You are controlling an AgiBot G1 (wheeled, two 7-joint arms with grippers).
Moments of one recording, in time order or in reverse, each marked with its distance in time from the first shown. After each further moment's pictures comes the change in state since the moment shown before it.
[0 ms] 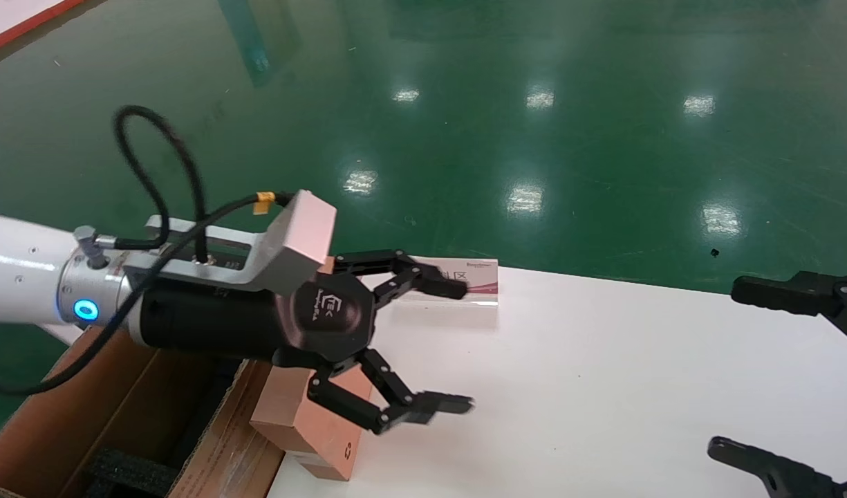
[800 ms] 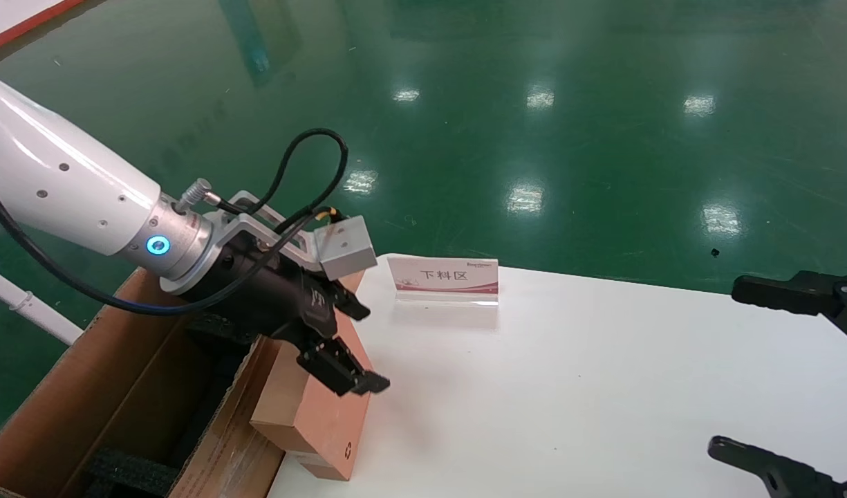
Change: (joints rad) left arm -0.544 0.073 0.568 -0.018 0.446 0.081 -0.588; right arm 0.000 0.001 -0.002 0.000 0.001 0.001 -0.001
